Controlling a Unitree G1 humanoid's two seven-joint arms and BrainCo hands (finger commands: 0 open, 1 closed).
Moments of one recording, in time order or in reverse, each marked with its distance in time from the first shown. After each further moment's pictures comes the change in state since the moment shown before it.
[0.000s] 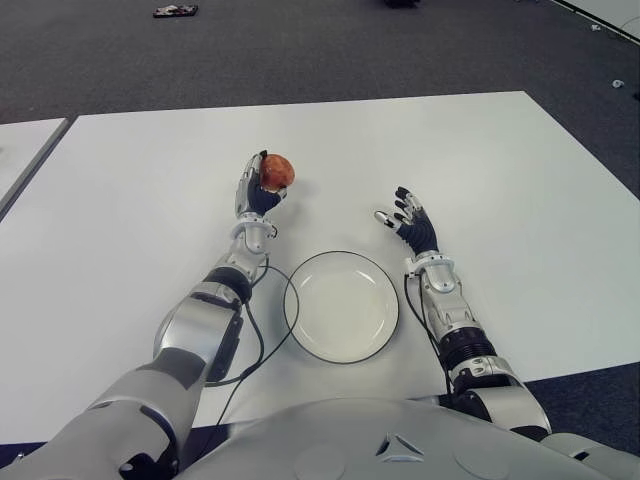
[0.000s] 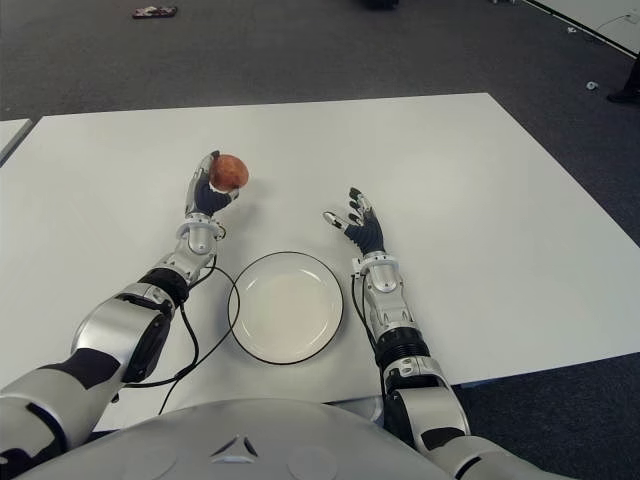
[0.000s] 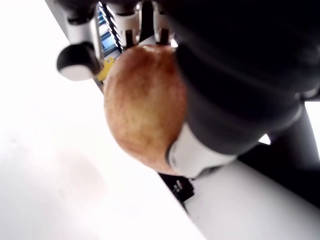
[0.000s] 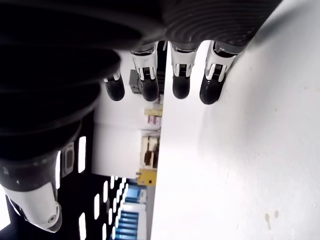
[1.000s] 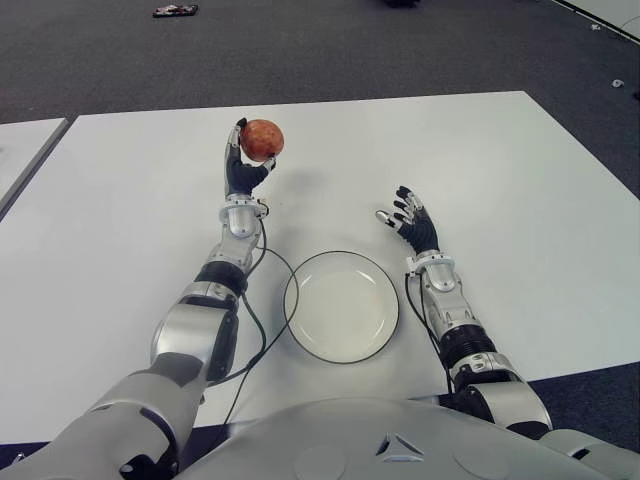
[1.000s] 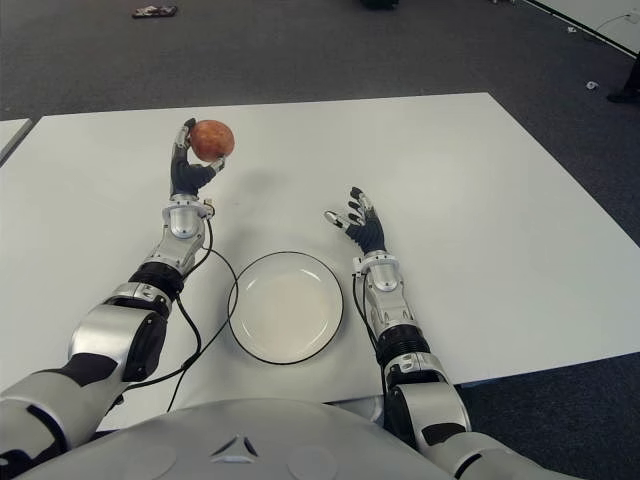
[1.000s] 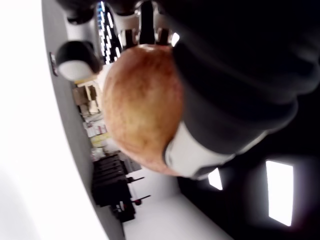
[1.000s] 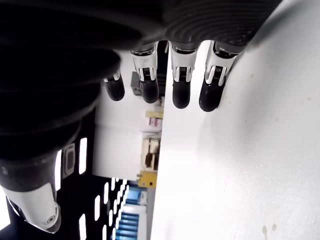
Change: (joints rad) left arm 0.035 -0.001 0.146 -0.204 -0.143 -0.101 -0.133; right arm -0.017 -0.001 -0.001 0.049 0.000 -0.033 -0.007
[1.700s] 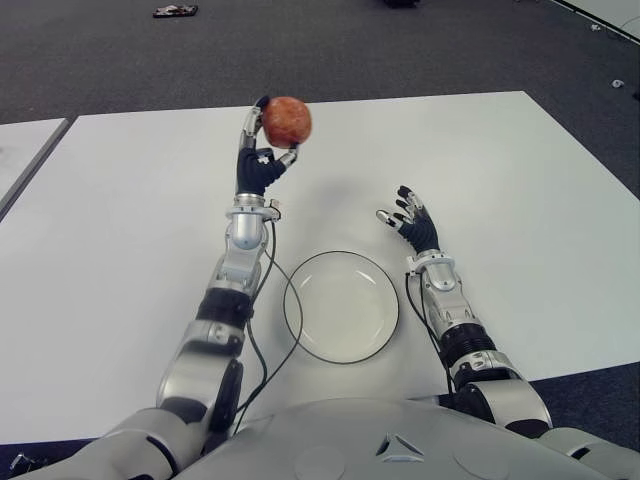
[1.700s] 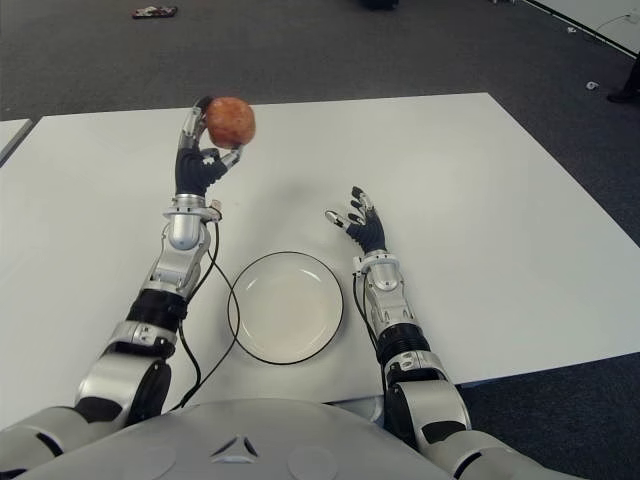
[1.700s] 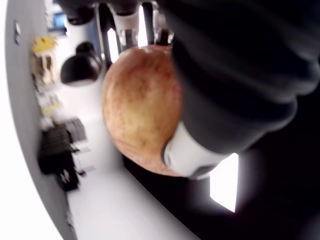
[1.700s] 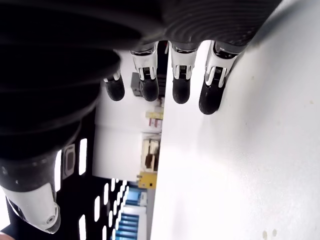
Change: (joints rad) left arm 0.280 -0.062 -0.081 -0.685 -0.023 0.121 -0.215; right arm -0.014 -0.002 -0.004 0.019 0.000 -0.010 -0.008
